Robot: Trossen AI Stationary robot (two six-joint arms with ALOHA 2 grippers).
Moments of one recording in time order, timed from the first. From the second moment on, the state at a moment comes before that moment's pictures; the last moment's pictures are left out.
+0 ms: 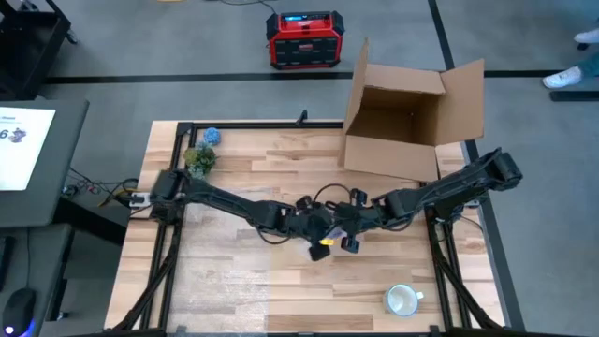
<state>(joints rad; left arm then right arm) -0.25 1.93 1.49 -0.40 -0.32 -0.42 0.26 1.50 0.96 -0.53 0.27 0.42</state>
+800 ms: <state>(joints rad) -0.31 1.99 1.33 -0.17 -0.55 -0.43 0.19 1.66 1.02 -0.51 0.12 0.31</state>
